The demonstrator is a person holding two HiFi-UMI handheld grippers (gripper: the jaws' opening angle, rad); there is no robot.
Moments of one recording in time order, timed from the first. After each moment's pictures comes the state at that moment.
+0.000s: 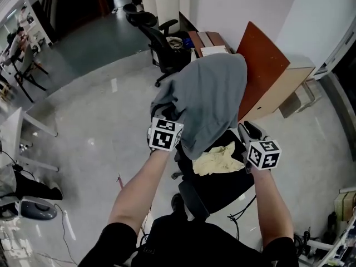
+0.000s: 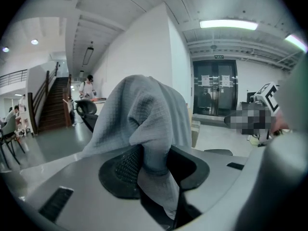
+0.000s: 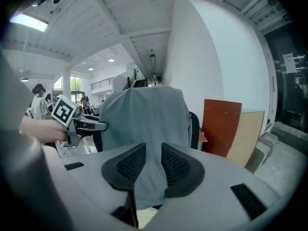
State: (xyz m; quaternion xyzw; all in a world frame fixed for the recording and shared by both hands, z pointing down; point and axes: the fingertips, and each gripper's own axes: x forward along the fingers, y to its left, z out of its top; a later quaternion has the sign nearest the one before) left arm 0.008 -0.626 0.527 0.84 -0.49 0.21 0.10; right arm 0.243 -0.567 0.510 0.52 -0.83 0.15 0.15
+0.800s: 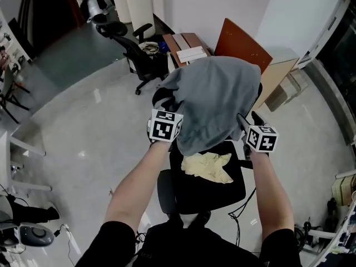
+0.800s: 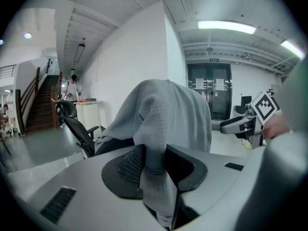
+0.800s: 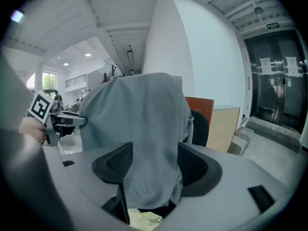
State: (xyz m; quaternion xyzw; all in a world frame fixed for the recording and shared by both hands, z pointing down) left arm 0.102 -0.728 0.526 0.87 -0.45 0.20 0.10; right arm 0.364 -0.664 0.535 0.63 -0.74 0.18 0.16
